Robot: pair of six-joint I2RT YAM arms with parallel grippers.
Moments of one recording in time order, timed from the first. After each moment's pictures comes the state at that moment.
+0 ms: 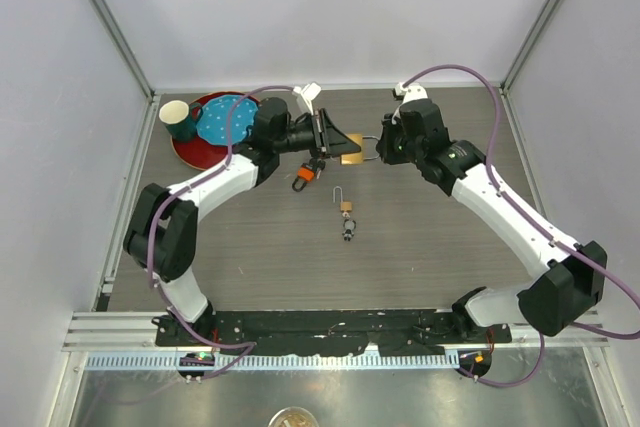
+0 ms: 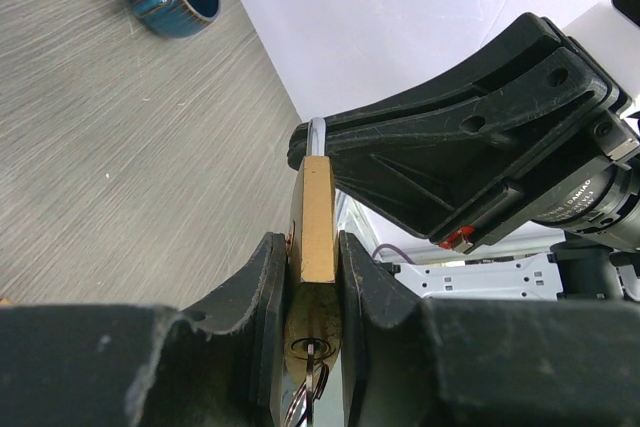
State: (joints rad) left arm -0.54 1.72 1.21 0.36 0.78 -0.97; right arm 0.55 1.34 1.27 -0.47 0.09 0.30
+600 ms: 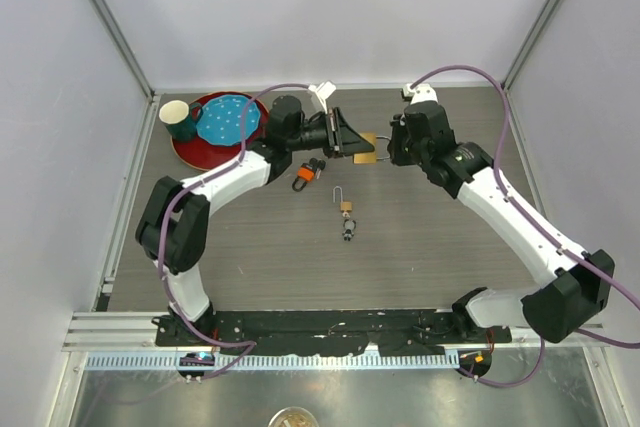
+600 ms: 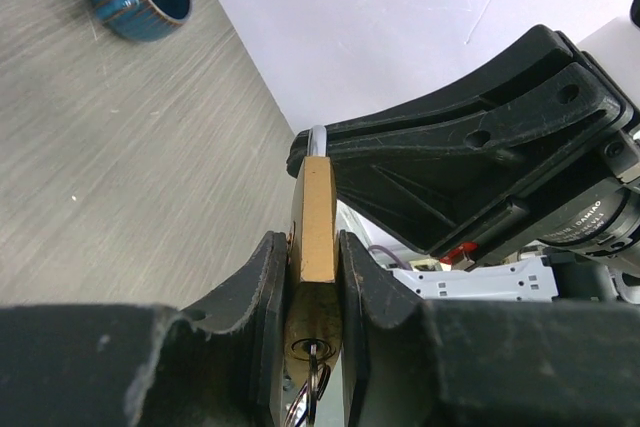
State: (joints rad) left arm -0.59 1.83 1.32 0.38 0.78 -0.99; right arm 0.53 1.31 1.26 -0.52 0.19 0.30
